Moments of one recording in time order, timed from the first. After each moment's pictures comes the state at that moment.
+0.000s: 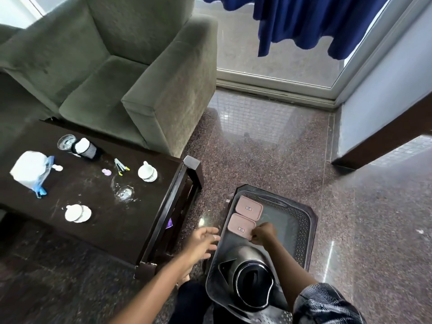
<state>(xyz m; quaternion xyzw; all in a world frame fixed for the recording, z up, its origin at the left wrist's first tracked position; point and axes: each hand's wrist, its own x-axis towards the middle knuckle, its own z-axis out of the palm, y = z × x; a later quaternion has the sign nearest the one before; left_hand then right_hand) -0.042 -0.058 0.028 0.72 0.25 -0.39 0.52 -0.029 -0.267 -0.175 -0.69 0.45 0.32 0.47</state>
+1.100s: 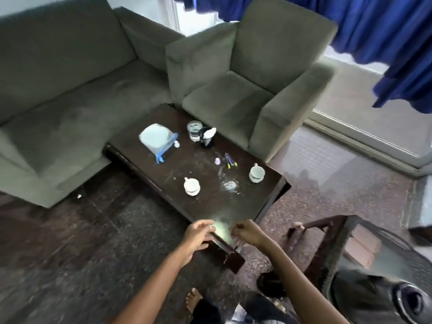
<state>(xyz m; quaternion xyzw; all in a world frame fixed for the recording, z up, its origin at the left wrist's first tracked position) -0.132 0.337 0.051 0.63 0.36 -0.24 0.64 -0.067 0.180 0.012 -0.83 -0.04 0.39 0.39</state>
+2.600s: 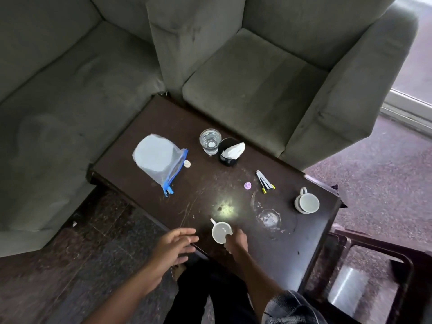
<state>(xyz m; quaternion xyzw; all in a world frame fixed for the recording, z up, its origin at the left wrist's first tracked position) 0.088 0.573 0.007 0.65 0.38 -0.31 0.58 0.113 0.405 -0.200 -0.77 0.31 0.40 0.38</state>
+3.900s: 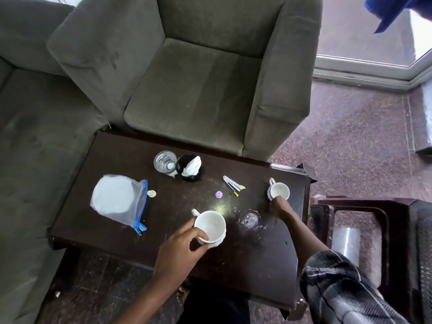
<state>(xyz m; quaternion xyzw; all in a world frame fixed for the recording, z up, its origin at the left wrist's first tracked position) 0.165 0.509 -0.008 0.93 -0.07 -0.15 0.34 0.216 0.209 -0.191 -0.80 0.38 0.33 0.34</state>
